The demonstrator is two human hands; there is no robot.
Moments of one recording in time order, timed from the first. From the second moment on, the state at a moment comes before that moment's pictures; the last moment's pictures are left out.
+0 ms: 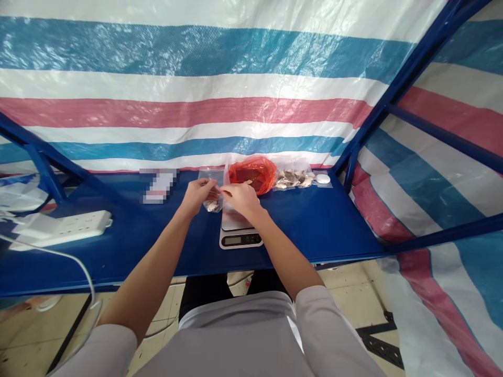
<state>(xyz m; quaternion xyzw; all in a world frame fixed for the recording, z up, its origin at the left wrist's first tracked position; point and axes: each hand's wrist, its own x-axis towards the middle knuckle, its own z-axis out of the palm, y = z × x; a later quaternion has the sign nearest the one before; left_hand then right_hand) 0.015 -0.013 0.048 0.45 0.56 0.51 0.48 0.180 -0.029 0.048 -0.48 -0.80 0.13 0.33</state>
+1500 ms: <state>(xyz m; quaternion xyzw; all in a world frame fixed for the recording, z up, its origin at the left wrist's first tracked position) -0.004 -0.023 0.049 0.63 0.46 0.36 0.52 0.198 -0.012 0.042 -0.40 -0.71 0.45 0.35</state>
